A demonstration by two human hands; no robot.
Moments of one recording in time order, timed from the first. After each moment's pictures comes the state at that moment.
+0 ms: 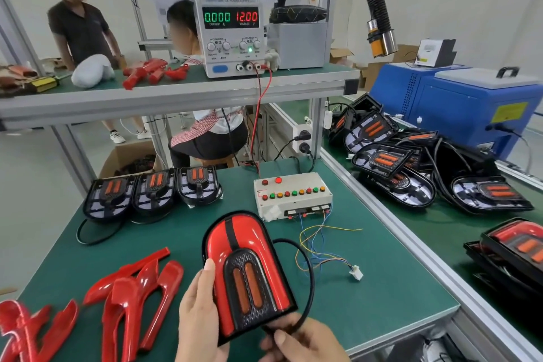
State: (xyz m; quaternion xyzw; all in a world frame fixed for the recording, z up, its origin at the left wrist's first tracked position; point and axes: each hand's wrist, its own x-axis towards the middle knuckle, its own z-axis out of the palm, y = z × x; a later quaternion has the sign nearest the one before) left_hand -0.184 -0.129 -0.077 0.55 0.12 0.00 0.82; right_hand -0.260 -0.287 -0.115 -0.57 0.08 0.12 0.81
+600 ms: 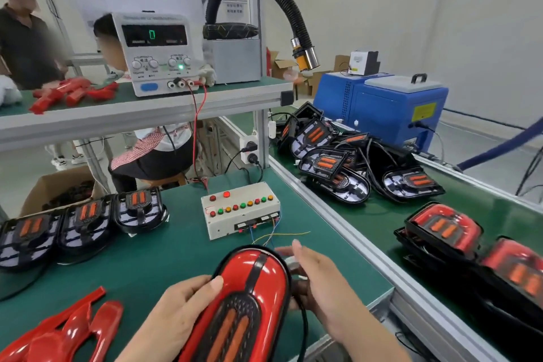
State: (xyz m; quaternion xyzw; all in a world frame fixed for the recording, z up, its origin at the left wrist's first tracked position) left_hand -0.166 -0.139 -0.024 0.78 -0.16 -0.23 0.55; right_hand -0.237 -0.368 -0.040 -0.63 0.20 -0.01 0.75
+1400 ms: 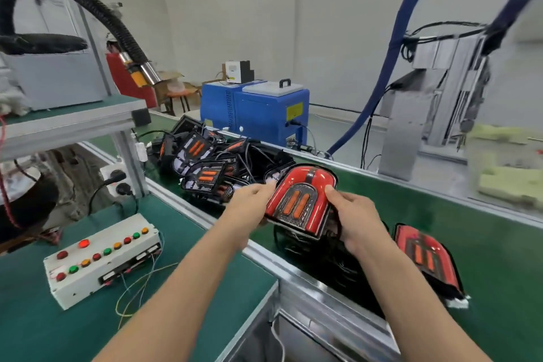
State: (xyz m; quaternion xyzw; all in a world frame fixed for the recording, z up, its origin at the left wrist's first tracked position) left_hand -0.185 -0.471 0.031 0.68 -0.31 -0.34 0.57; right_hand -0.342 -0.582 0.020 -0.49 0.41 -0.38 0.67
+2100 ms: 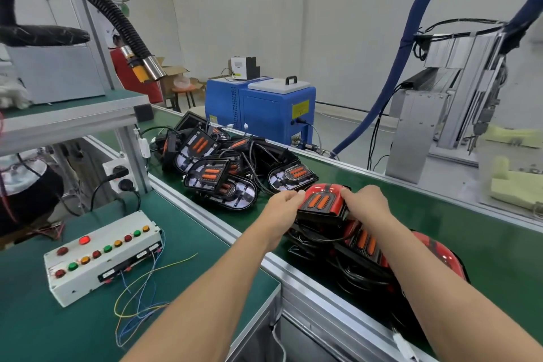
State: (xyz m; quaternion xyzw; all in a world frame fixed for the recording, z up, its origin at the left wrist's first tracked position) left_hand -0.194 -0.539 -0.013 0.65 -0.35 -0.39 0.55; right_hand -0.331 -0.671 0.003 -0.69 0.59 -0.24 0.36
